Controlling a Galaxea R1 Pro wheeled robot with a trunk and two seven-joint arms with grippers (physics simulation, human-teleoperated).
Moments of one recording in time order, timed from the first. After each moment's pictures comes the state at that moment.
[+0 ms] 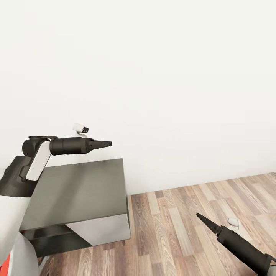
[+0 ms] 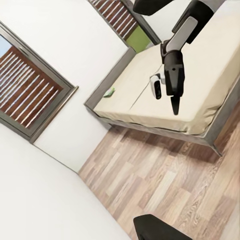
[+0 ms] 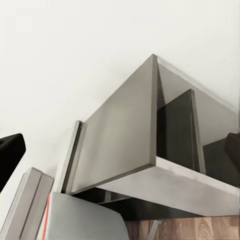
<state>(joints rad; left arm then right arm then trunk) -0.96 0.34 -0.17 -1.39 0.64 1.04 -1.08 0.03 -0.12 -0.43 -1.59 -0.63 0.72 0.92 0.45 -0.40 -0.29</state>
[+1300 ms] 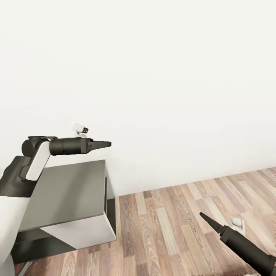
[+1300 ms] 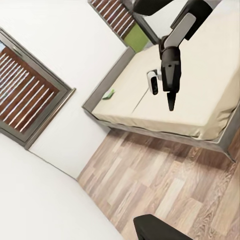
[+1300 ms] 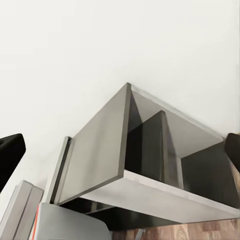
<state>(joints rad) -0.96 0.35 -0.17 -1.39 0.63 1.04 -1.08 0.03 -0.12 -0.46 -1.59 -0.63 0.71 0.92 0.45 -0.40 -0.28</state>
